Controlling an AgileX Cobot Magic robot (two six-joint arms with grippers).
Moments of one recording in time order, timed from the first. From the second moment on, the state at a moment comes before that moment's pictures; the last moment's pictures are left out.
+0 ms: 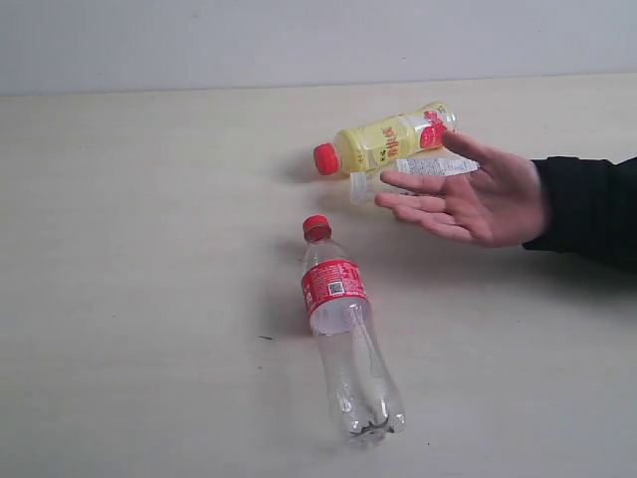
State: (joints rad) left arm 0.15 0.01 0.00 0.17 0.03 -0.17; right arm 0.40 0.28 -0.45 0.10 0.48 -0.02
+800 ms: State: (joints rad) left arm 0.15 0.01 0.00 0.17 0.03 -0.17; right arm 0.67 1.48 -1.01 0.39 0.85 -0.14
